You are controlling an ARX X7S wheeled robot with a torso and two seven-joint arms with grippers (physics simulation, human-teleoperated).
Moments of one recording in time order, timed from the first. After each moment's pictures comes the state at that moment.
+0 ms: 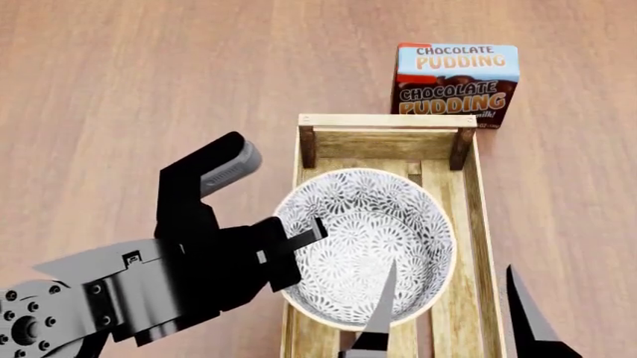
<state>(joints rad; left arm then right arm) -0.92 -0.05 0.41 -0.30 -1.57 -0.80 -0.98 0.01 0.42 -0.30 -0.67 0.29 0.22 0.52</state>
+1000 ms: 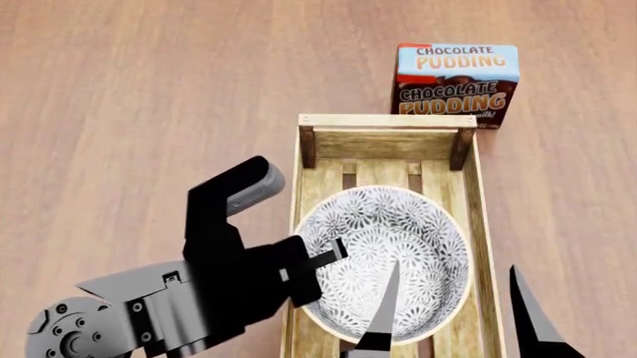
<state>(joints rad) -0.93 -0.05 0.58 -0.41 -1.55 -0.65 -0.81 0.01 0.44 -0.30 -0.67 0.30 0.21 0.53</state>
